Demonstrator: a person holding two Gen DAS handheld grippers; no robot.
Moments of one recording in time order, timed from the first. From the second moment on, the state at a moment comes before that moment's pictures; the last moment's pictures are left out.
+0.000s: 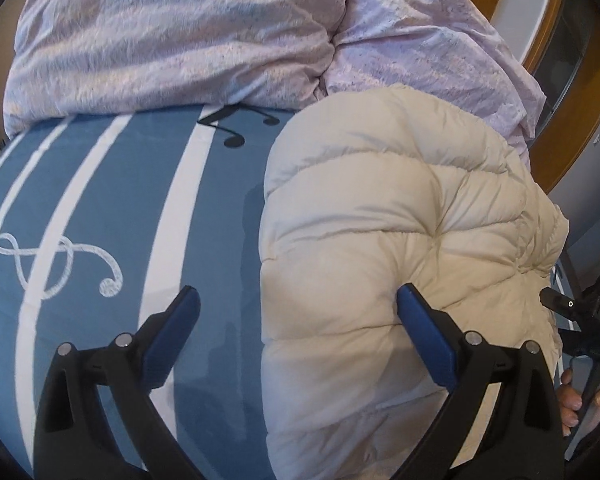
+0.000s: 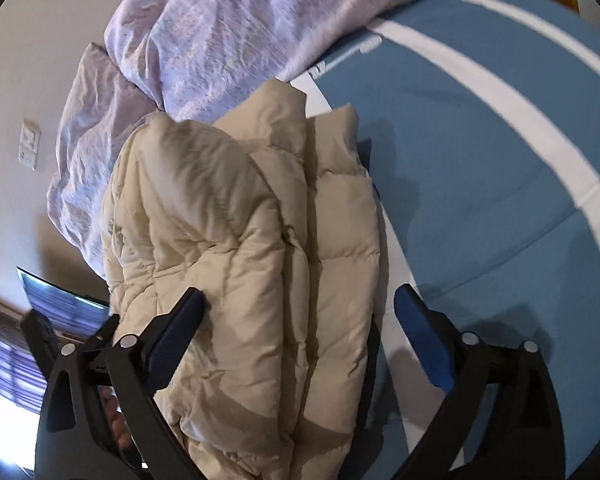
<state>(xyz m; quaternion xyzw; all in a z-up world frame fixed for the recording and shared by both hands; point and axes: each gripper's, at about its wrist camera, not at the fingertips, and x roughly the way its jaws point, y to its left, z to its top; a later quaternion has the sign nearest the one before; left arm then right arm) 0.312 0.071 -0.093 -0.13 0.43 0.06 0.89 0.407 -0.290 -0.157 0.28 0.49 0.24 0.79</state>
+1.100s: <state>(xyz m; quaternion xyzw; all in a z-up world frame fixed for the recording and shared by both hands) 0.306 0.069 -0.088 -0.14 0.42 0.02 0.90 0.437 -0.274 -0.163 0.34 0.48 0.29 0.75</state>
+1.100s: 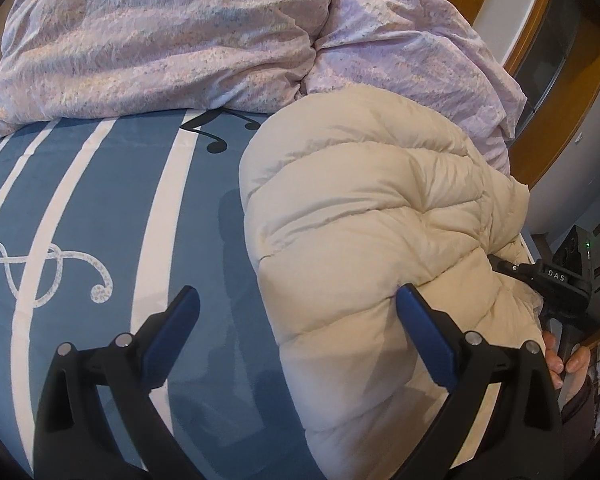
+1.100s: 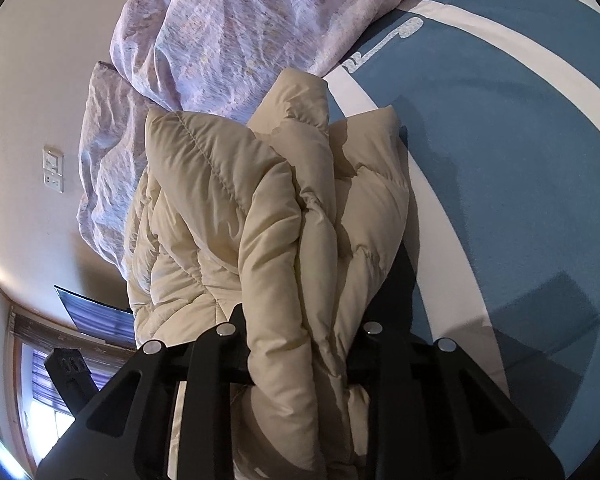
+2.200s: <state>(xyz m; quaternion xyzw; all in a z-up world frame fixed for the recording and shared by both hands) 0.345 0.085 -0.130 -0.32 0.43 -0.09 0.84 0.443 -0.275 -0.167 0.35 0.48 0.32 0.74</state>
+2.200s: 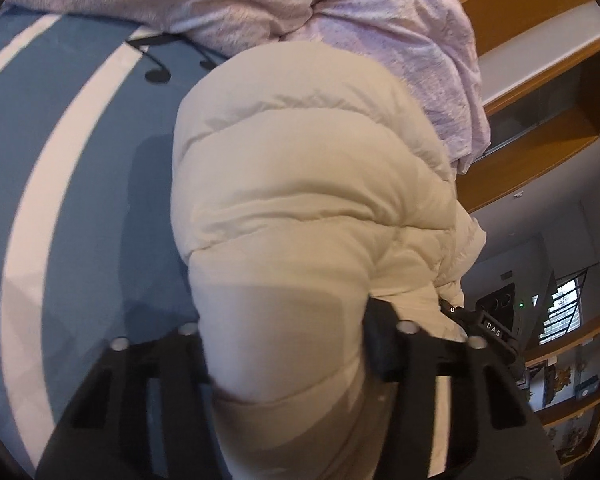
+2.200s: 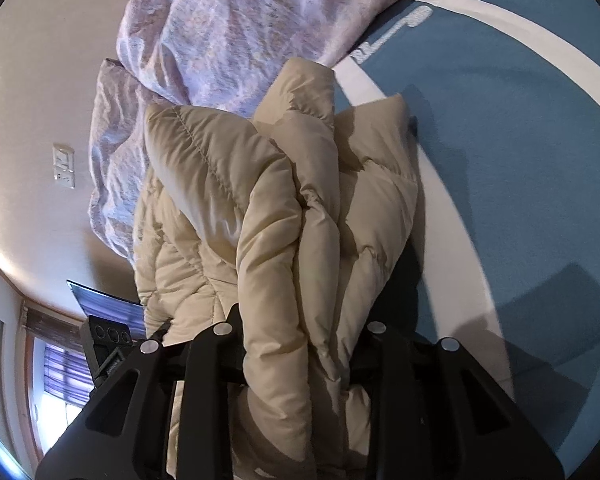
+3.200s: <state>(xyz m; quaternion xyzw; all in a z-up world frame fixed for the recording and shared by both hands) 0.348 0.182 -0.099 -0.15 0.37 0.05 0.92 0.485 -0.129 -0.138 0.22 0.46 0.37 0.78</state>
